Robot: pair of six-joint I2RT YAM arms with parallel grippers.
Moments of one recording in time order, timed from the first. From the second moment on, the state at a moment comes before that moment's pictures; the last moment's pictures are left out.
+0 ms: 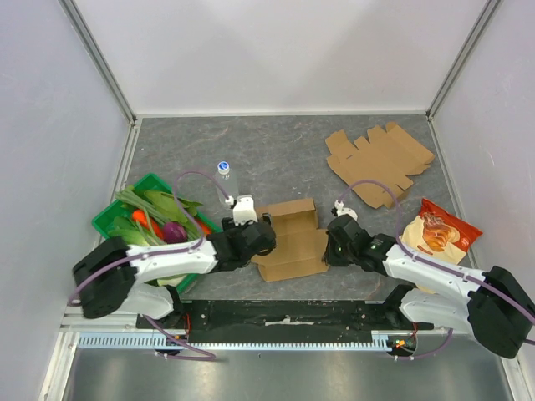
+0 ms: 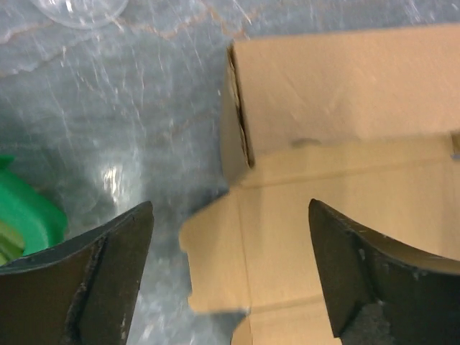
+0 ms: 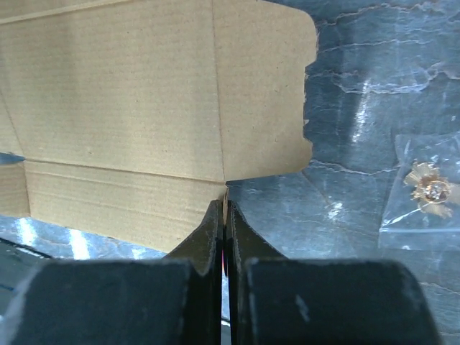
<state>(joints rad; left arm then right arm) -1.07 1.41 0.71 -0.24 -0.73 -0.96 0.78 1.08 0.48 -0.38 0.10 0.74</state>
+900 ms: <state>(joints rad) -1.43 1.52 0.91 -0.16 -0.48 0.06 0.53 1.15 0.79 -0.68 -0.28 0.70</state>
